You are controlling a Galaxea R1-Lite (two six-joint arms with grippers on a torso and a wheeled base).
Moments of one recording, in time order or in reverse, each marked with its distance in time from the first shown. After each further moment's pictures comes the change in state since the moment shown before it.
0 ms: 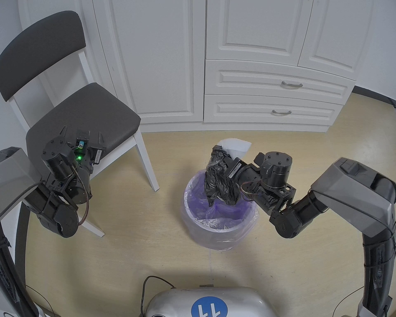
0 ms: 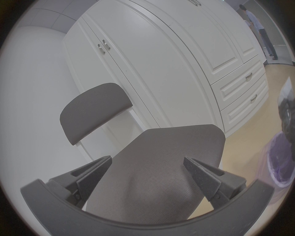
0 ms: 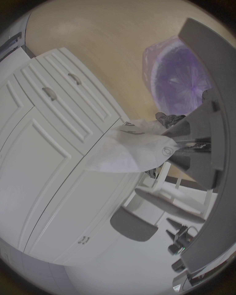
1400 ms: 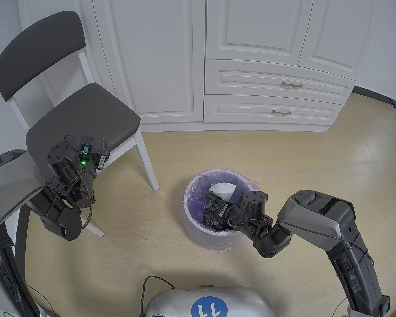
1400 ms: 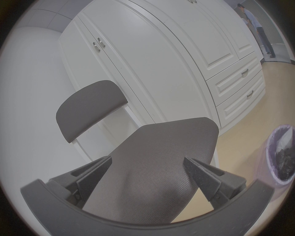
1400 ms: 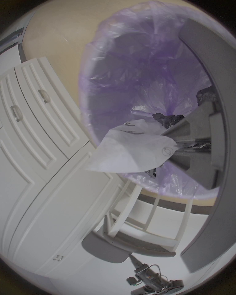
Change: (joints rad) left arm -0.010 0.030 0.011 -0.002 -0.001 0.002; right arm -0.013 0.342 -0.130 0.009 0.037 -0.044
